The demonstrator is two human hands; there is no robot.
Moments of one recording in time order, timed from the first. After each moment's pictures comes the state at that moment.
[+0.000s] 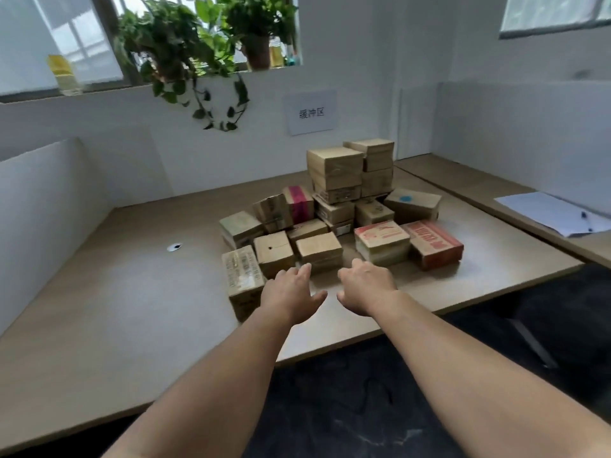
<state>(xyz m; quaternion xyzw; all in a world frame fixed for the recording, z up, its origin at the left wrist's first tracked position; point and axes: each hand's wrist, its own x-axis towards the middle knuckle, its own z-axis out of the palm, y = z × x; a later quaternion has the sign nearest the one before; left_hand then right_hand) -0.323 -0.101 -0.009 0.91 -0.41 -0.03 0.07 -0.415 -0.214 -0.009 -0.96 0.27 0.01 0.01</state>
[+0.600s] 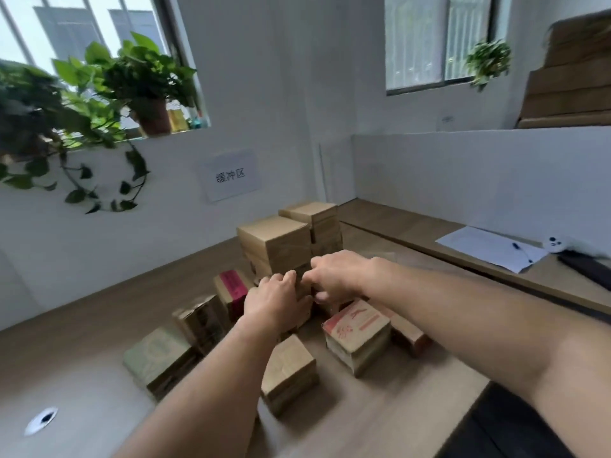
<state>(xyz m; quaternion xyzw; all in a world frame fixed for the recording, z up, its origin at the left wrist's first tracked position) -0.154 -0.316 0.068 0.84 -0.54 0.03 0.05 -0.263 -0.417 0.095 -0.98 0.18 0.05 -0.10</state>
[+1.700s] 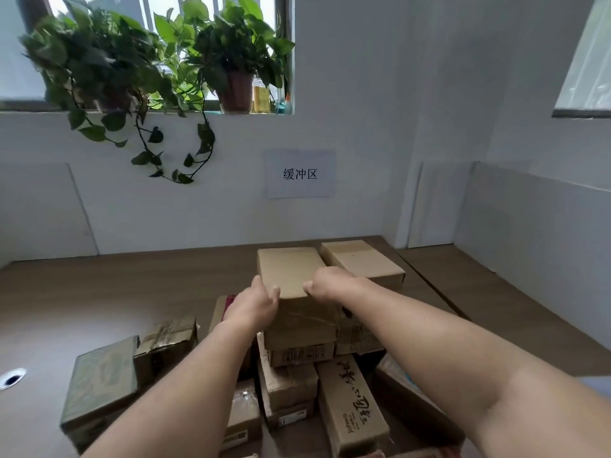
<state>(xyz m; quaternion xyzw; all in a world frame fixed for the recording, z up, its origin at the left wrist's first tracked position) -0.001 -0.515 0.043 0.93 -0.21 -0.10 0.28 -0.061 -0.655 0.075 -0.96 0.26 0.05 0.11</state>
